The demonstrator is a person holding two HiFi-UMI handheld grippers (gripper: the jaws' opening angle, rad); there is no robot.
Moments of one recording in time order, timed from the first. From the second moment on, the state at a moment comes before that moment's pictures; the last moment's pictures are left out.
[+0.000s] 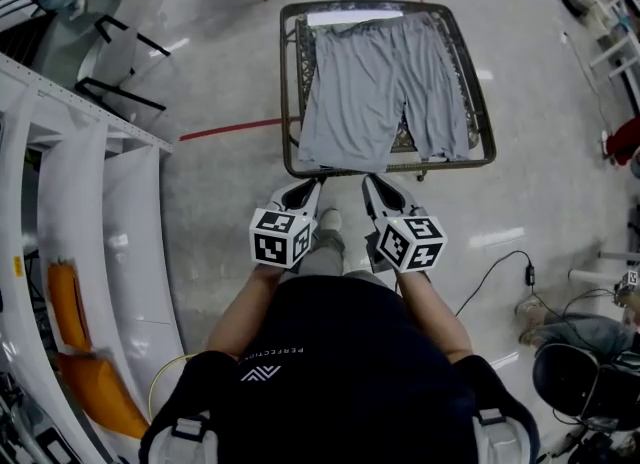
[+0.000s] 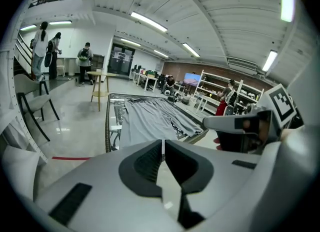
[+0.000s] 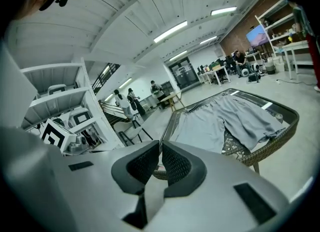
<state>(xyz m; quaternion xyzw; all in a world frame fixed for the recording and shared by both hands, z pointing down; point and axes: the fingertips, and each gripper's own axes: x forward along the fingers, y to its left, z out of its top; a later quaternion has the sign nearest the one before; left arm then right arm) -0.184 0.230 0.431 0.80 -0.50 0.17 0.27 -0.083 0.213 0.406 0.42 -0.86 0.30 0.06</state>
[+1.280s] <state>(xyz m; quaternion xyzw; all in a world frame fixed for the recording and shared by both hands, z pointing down) -0.210 0.121 0.471 0.80 -0.47 0.20 0.32 -0.124 0.042 0.418 0.39 -0.86 0.30 0.11</state>
